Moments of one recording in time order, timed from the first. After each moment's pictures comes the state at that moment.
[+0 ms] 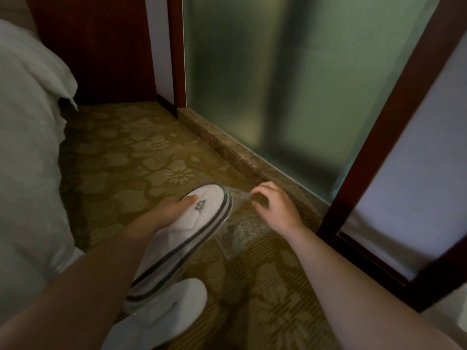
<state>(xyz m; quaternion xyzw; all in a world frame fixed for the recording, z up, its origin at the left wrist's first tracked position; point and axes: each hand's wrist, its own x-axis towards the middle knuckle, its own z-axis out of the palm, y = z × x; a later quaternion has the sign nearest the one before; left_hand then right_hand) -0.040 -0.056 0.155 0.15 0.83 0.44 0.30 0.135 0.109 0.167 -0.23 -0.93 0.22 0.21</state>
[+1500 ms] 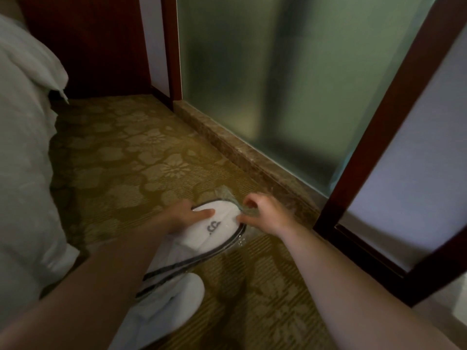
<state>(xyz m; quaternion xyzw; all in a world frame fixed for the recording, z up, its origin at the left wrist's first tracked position) -0.028 -0.042 0.131 0.30 0.86 0.29 0.29 0.132 0.102 0.156 -0.25 -0.95 0.19 0.05</state>
